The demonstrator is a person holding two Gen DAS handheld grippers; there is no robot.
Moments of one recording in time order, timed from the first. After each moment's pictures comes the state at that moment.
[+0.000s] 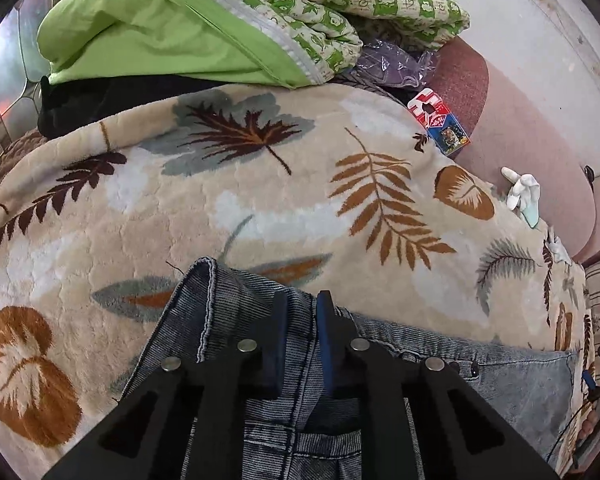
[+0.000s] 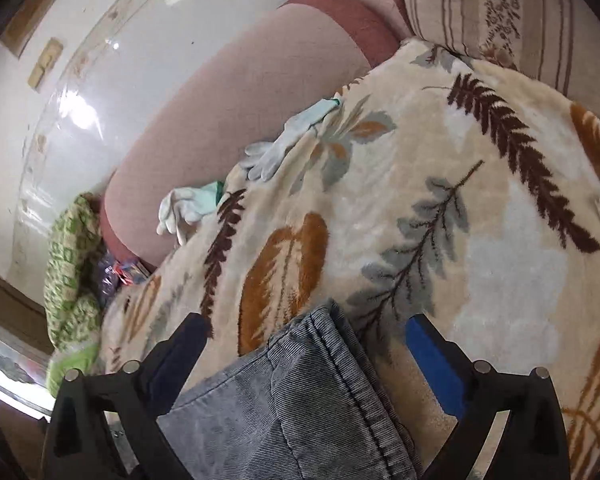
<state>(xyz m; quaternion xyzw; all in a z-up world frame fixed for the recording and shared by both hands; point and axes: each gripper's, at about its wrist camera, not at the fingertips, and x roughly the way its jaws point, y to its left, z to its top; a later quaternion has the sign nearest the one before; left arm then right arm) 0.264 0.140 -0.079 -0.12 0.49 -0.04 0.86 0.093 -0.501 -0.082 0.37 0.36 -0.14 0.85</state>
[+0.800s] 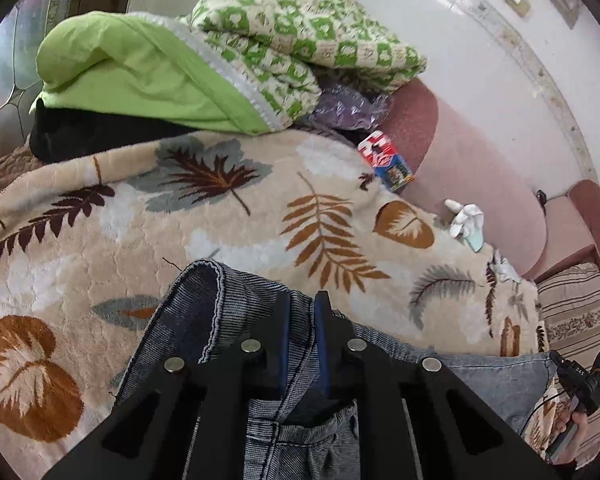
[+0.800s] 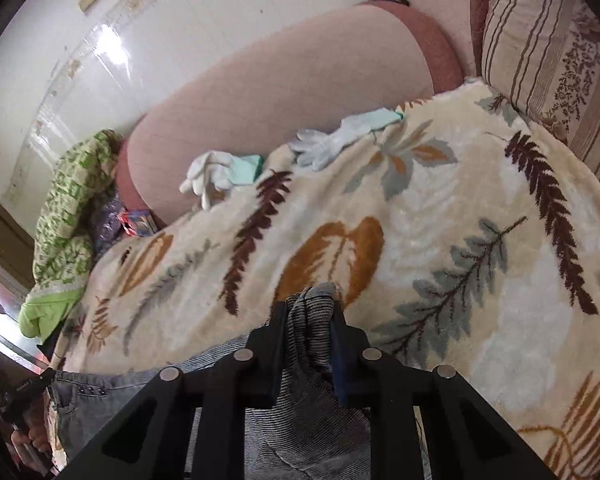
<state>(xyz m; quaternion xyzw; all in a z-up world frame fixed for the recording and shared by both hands) 0.232 0.150 -0.020 -0.17 0.42 -0.11 0.88 0.102 -0.459 -0.049 0.27 0.37 -0.11 0.88</state>
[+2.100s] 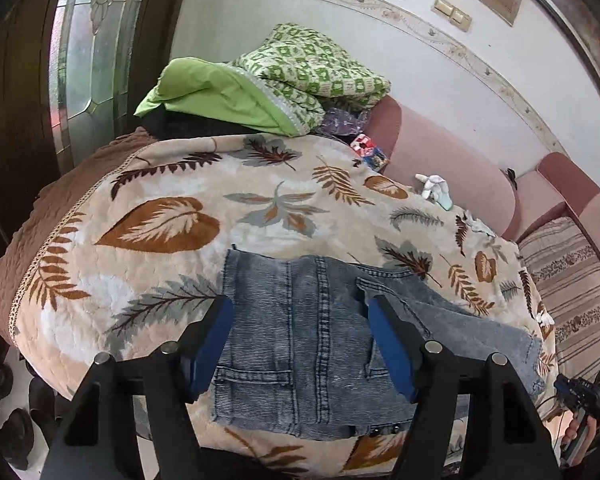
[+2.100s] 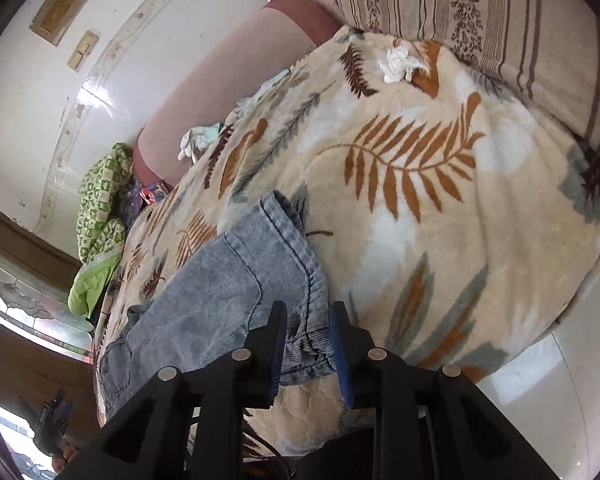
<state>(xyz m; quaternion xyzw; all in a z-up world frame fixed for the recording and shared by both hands) -0.033 0.220 0.010 -0.13 0.38 -0.11 0.91 -0.224 -0.461 -0.076 0.39 0.37 -0.12 0.84</state>
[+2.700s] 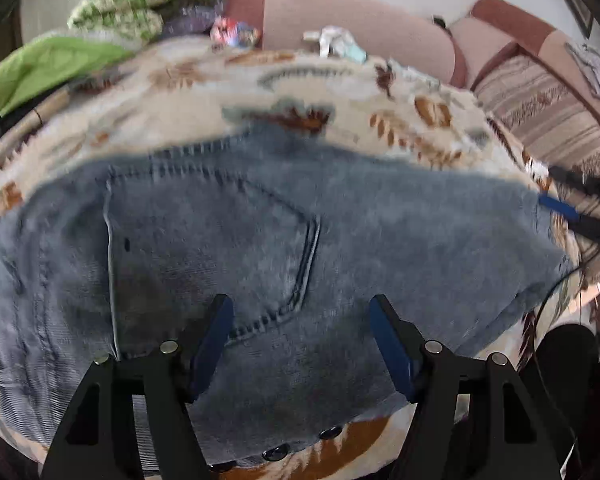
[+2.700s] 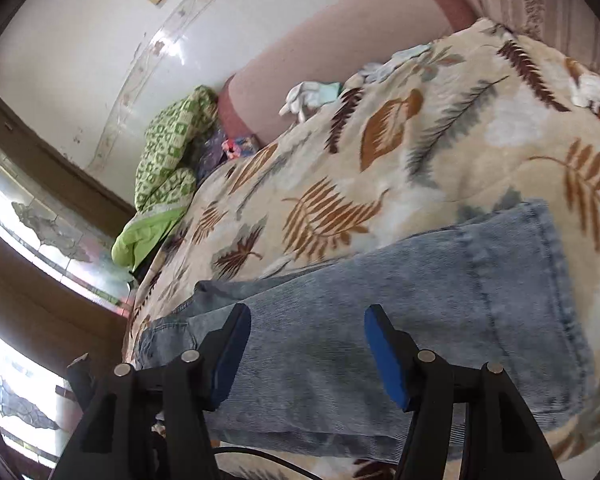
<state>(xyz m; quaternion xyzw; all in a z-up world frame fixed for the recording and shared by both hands) -0.014 0.023 -0.096 0.05 0.49 -0.23 0.84 -0.084 -0.337 -0.058 0.33 0.39 0.04 0.86</state>
